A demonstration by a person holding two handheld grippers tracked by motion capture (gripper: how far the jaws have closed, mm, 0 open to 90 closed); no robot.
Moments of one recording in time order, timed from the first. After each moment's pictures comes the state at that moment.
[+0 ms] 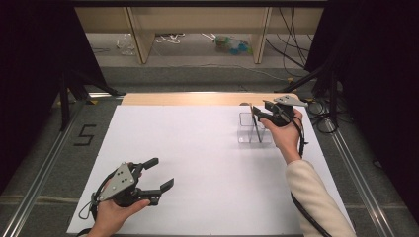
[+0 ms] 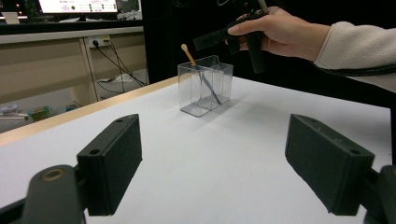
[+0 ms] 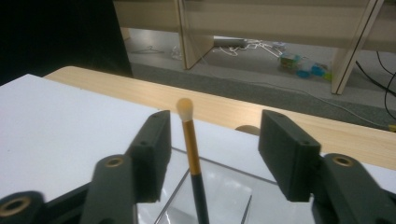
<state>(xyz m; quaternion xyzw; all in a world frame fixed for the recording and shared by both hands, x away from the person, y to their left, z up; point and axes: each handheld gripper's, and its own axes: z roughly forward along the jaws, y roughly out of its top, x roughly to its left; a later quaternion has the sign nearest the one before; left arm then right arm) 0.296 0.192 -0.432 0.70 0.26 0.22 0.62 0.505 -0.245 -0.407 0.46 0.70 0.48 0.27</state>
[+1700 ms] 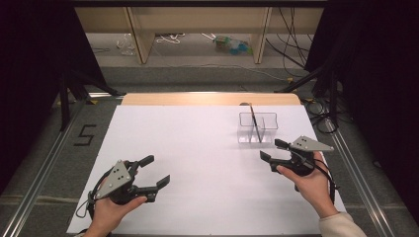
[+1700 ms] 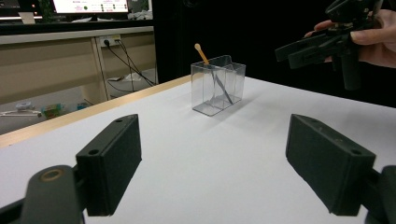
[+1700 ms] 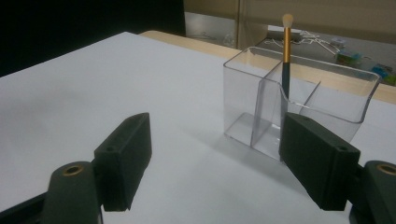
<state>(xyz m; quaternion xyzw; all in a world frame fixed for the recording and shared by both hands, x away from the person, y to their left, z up) 0.301 0.201 -0.432 0.70 0.27 0.23 0.62 0.371 -0.273 -0.420 0.36 0.74 0.51 0.22</state>
